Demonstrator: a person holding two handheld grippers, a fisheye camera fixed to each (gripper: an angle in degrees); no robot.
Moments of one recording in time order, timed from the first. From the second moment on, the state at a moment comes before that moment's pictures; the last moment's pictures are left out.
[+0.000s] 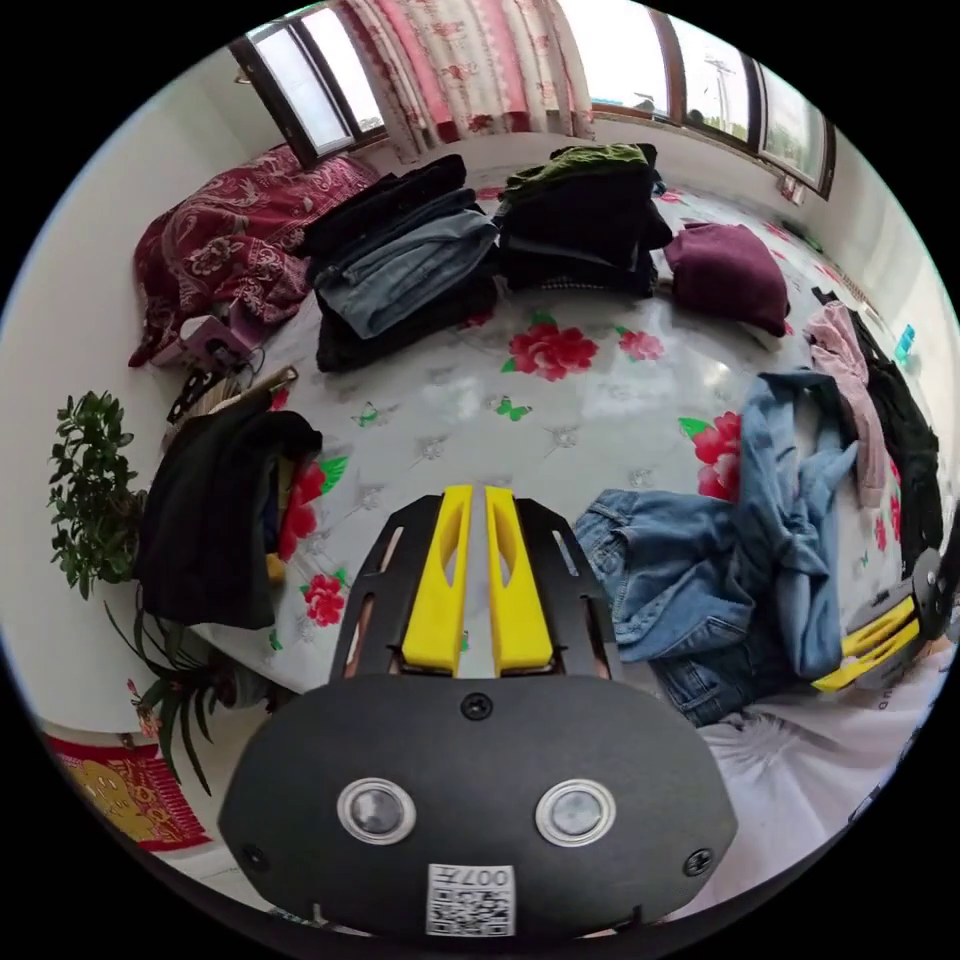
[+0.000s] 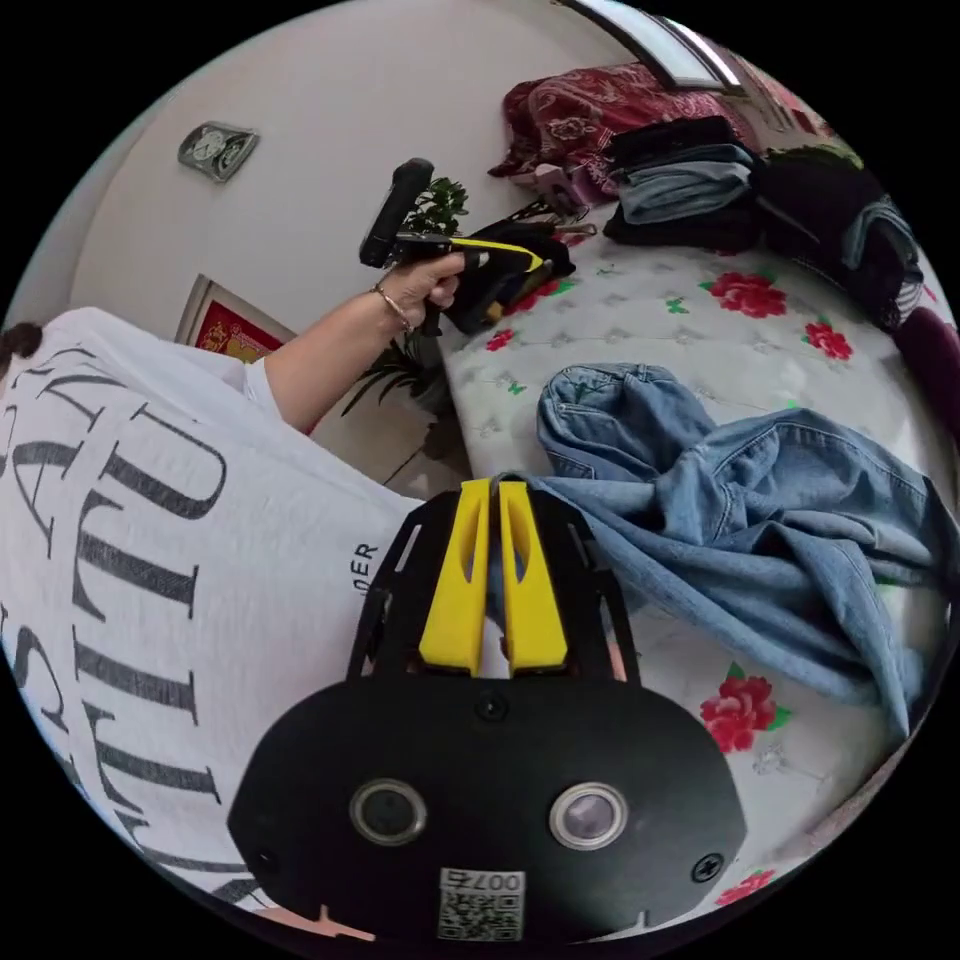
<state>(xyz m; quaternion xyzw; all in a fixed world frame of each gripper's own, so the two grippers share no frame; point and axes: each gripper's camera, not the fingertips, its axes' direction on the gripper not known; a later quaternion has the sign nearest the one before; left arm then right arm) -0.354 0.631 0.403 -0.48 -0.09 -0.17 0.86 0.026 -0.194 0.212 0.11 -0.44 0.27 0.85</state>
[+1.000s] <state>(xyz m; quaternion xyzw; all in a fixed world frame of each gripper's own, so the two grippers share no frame) -0.138 0.678 0.496 -0.67 -0.03 -0.18 0.72 0.388 0.373 -0.011 0.00 0.27 0.78 0.57</state>
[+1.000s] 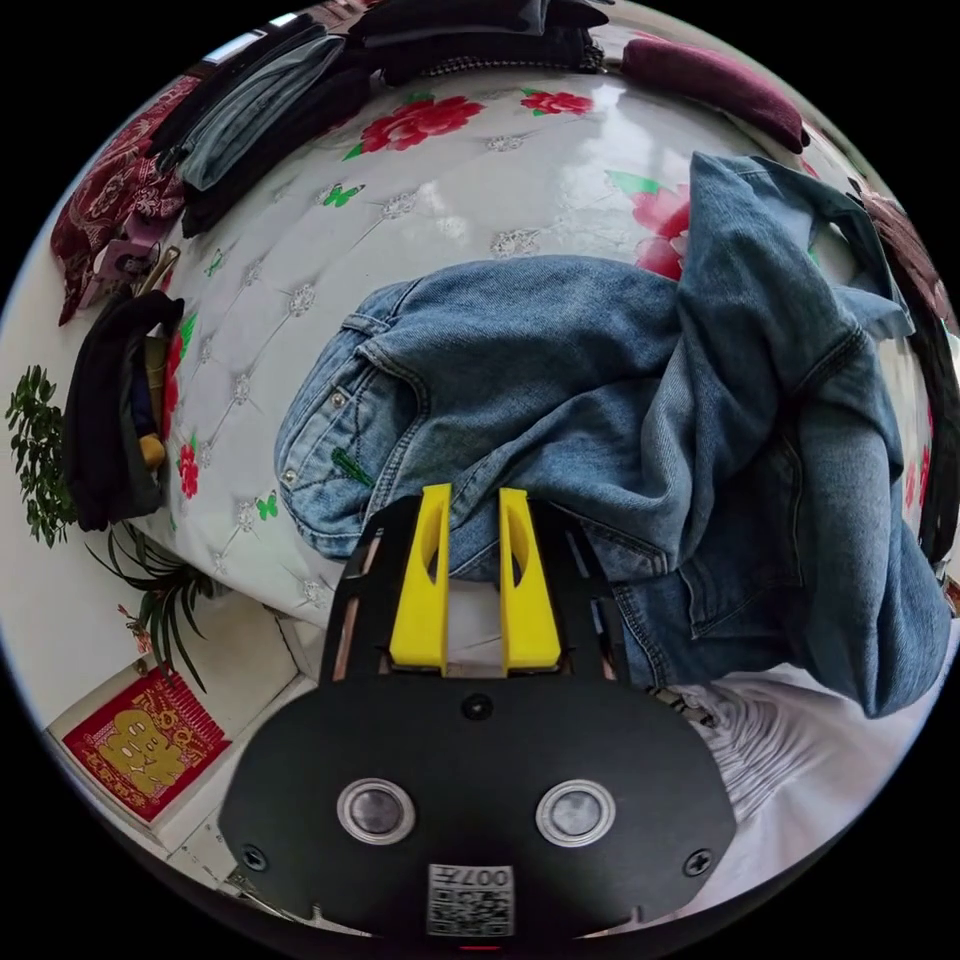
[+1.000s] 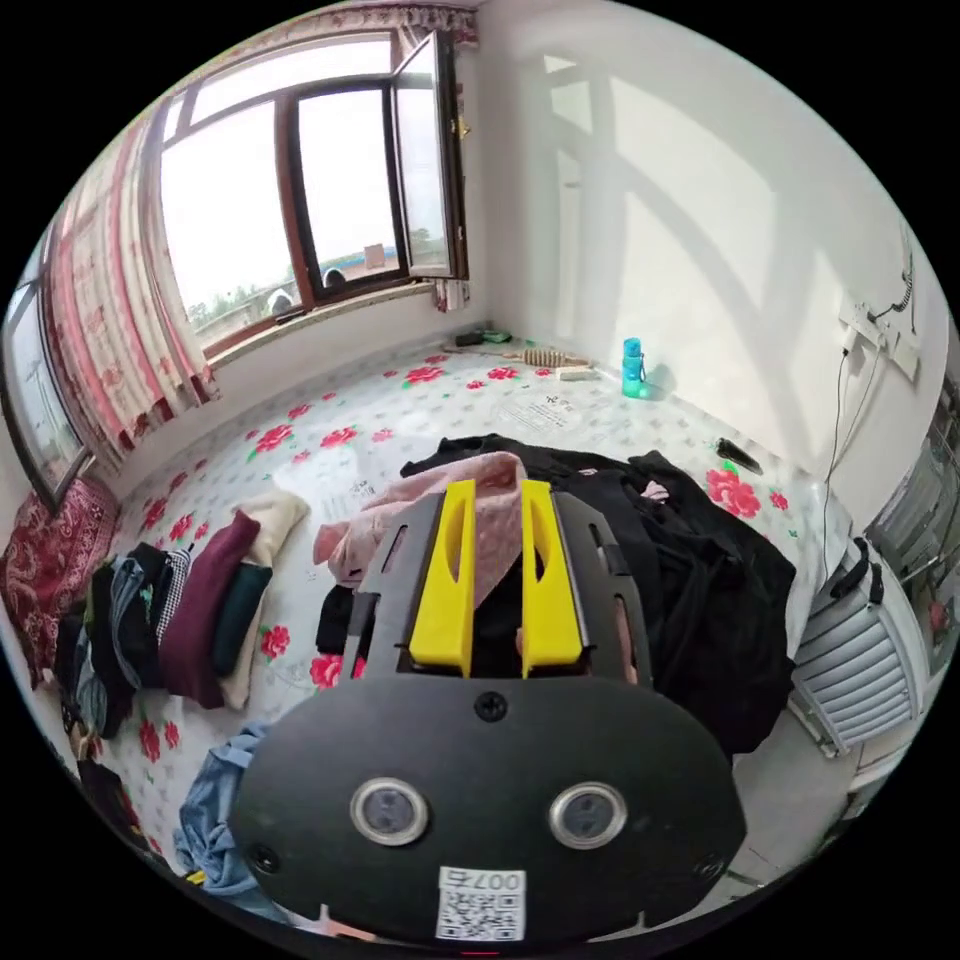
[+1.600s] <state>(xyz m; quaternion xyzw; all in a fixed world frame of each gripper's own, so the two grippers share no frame) -0.211 0.635 0.465 -0.61 -0.12 -0.16 0.77 0.202 0.197 0.271 -0.12 -0.19 0.65 0.73</state>
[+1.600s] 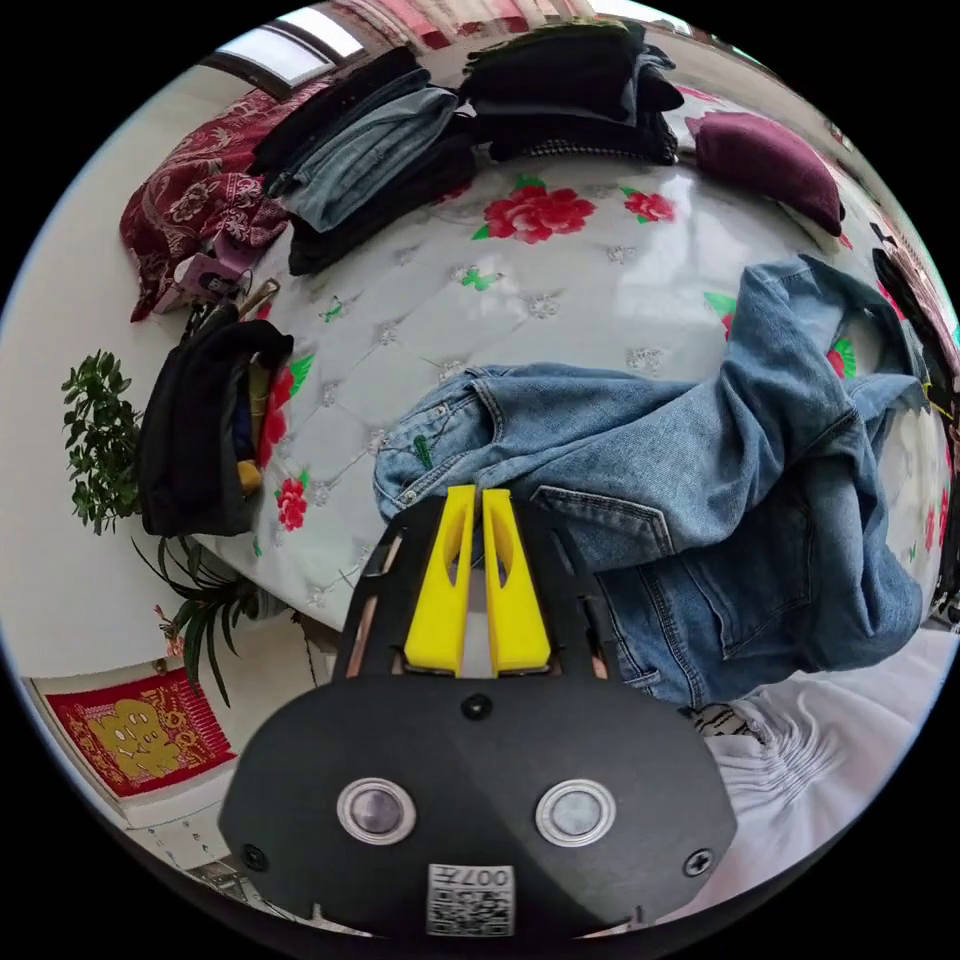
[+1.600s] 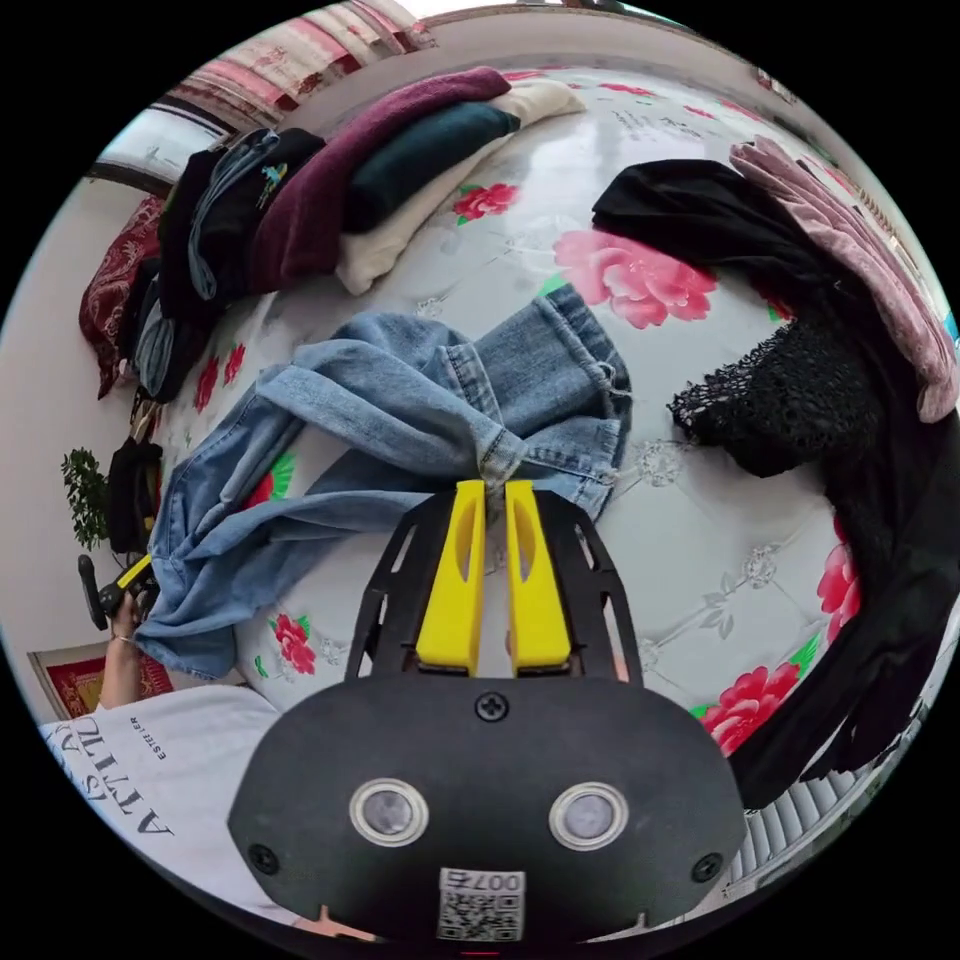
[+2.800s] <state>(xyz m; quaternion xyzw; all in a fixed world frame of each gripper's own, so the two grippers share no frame) -0.172 0.668 0.383 -0.57 0.00 -0.27 0.78 0.020 0.362 0.113 -0.07 -0.07 0.85 0.52</state>
